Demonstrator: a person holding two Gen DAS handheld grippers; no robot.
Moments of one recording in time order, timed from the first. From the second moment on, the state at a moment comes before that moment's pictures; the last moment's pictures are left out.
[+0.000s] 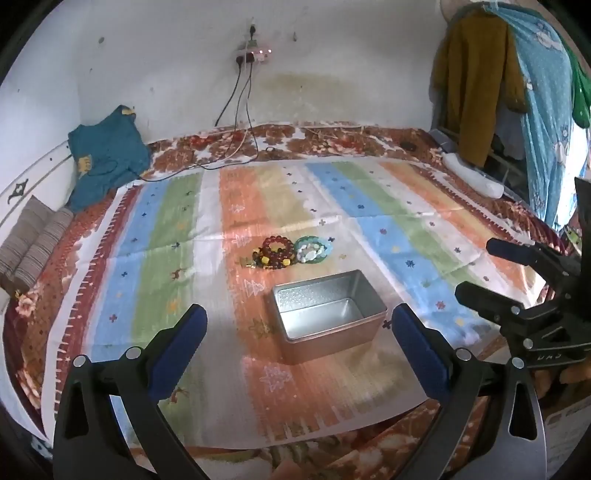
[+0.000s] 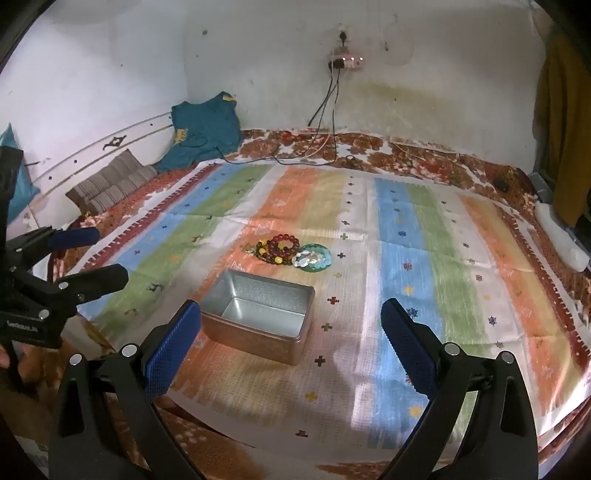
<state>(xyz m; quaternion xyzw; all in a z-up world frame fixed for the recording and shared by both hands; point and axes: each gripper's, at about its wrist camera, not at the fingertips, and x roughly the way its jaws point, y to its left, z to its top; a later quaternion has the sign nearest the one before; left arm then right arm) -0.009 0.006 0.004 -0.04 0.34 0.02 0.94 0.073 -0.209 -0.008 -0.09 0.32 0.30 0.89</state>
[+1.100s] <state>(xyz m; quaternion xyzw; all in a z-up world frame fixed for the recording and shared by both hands) -0.001 0.009 -0.003 -0.04 0.37 0.05 0.93 0.075 -0.210 -0.016 -0.10 0.33 0.30 0.89</state>
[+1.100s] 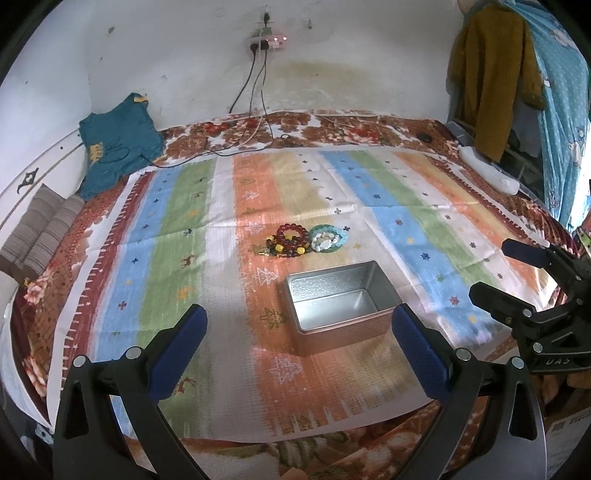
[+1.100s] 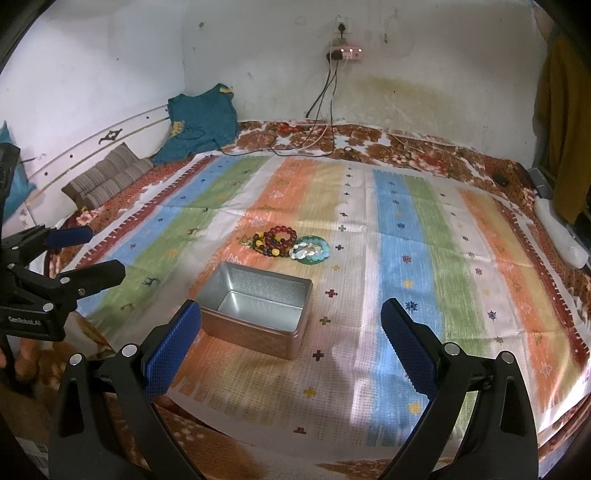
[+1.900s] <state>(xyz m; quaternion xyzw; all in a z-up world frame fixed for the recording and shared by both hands) 0.004 0.013 -0.009 -0.05 0.39 0.05 0.92 0.087 -0.205 -0.021 -0.10 0.36 0.30 0.88</state>
